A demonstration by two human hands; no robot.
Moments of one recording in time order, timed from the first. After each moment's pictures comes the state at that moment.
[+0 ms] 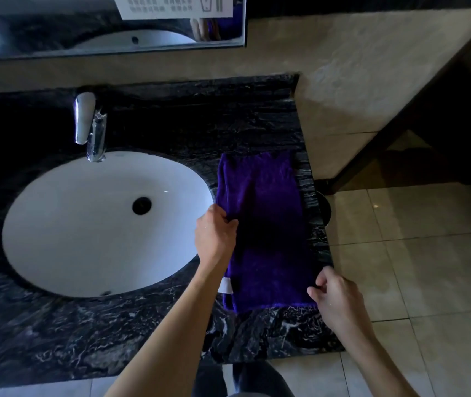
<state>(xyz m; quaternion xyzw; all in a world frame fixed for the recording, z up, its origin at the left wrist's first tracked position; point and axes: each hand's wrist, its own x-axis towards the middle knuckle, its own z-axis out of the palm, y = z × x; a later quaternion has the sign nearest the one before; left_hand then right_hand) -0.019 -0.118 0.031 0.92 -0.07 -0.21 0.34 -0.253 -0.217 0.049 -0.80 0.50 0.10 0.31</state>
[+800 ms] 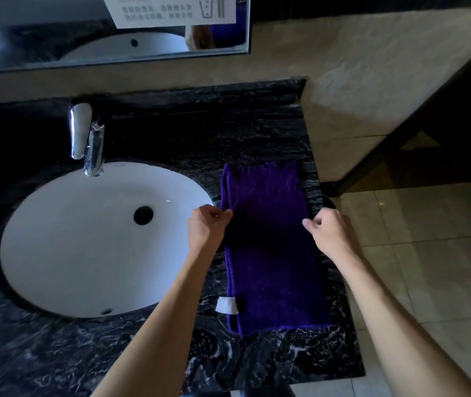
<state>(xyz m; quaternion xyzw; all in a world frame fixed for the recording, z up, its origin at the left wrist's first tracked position) 0.036 -0.127 0.014 0.87 -0.04 -0.24 0.42 -0.126 -0.310 0.051 -0.81 0.49 0.07 0.31</state>
